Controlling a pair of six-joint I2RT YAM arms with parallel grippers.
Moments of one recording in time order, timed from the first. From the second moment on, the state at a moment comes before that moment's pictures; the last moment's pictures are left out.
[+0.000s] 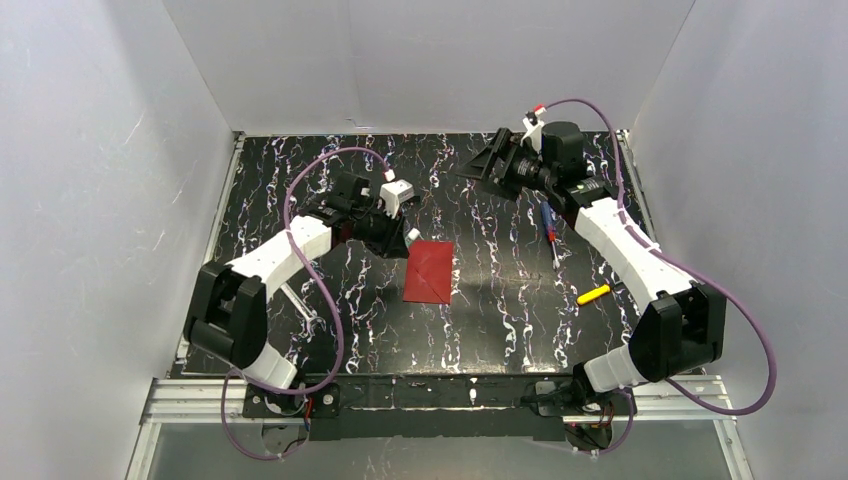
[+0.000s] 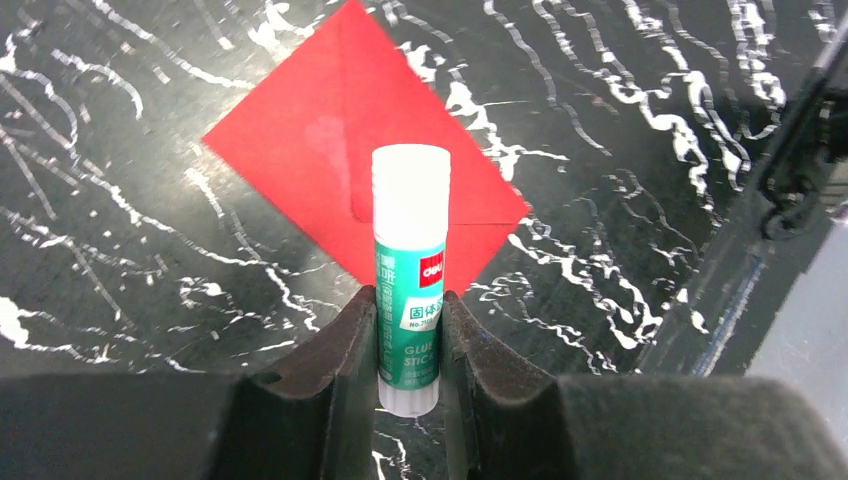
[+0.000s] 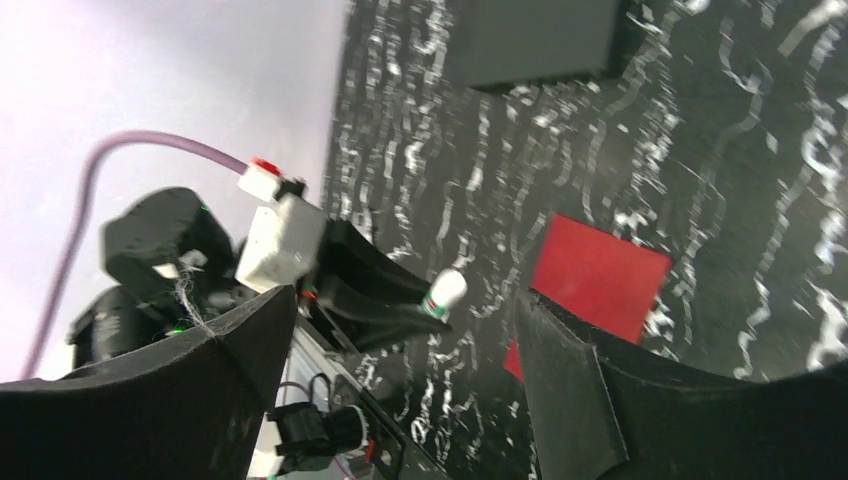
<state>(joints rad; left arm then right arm) -0.44 1.54 1.07 -0.42 0.61 0.11 0.36 1.44 1.28 -0.20 -0.51 0.82</state>
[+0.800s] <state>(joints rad) -0.41 2.18 1.68 -0.65 0.32 0.21 0.36 1.49 1.25 -0.46 -0.44 0.65</state>
